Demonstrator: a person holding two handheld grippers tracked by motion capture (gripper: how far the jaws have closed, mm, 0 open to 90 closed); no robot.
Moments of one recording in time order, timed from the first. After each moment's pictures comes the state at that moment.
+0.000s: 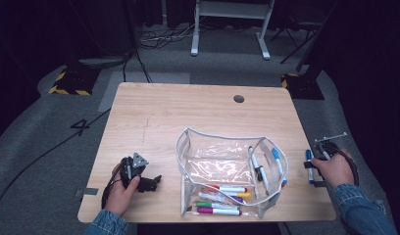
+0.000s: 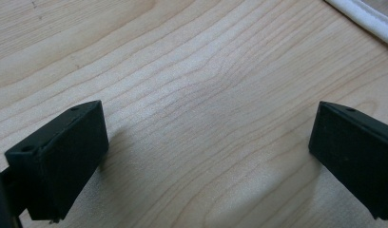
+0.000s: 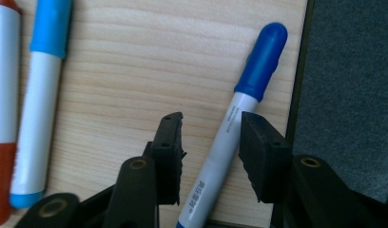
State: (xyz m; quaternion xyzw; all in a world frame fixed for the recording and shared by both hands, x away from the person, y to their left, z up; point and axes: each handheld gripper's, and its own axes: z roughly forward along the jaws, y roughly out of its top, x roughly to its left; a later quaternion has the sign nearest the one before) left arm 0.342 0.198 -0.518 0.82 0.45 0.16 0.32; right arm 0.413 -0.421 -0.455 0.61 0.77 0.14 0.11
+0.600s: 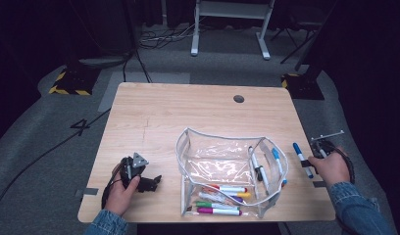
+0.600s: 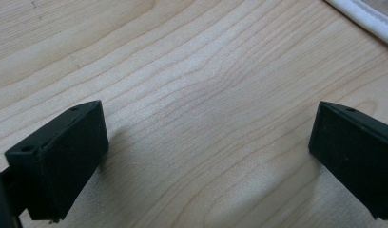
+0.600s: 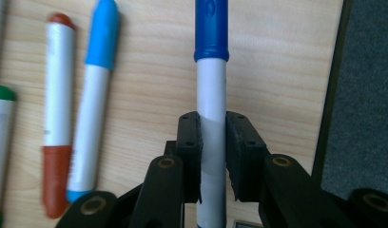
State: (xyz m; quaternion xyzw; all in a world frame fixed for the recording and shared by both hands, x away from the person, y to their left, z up) left arm 0.342 0.198 -0.518 0.82 0.44 0.16 0.32; right arm 0.415 -0.407 -0.443 0.61 0.77 0.16 0.09
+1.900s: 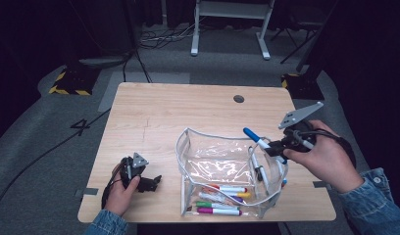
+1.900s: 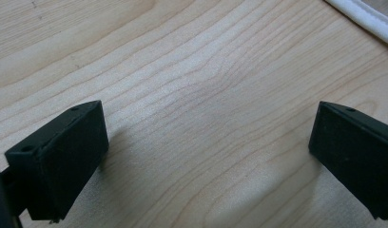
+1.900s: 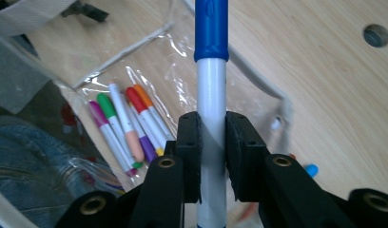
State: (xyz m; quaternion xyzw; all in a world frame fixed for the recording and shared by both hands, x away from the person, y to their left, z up) left arm 0.342 0.198 -0.518 0.82 0.45 0.16 0.32; right arm 0.346 -0.237 -0.267 0.28 0.92 0.25 0.09
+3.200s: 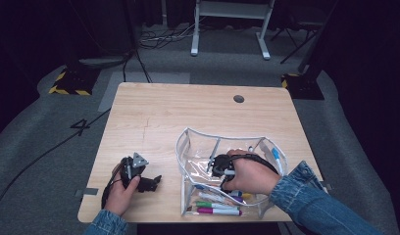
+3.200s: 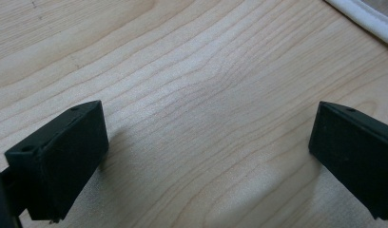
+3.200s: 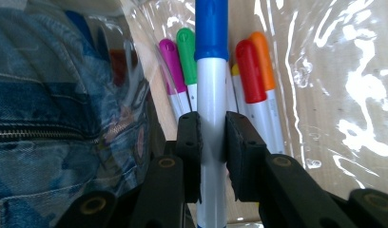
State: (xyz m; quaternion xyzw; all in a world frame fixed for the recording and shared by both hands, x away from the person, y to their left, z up) left arm 0.342 0.198 -0.518 0.82 0.45 0.16 0.32; right arm 0.347 -0.103 -0.387 0.12 0.99 0.05 -0.08
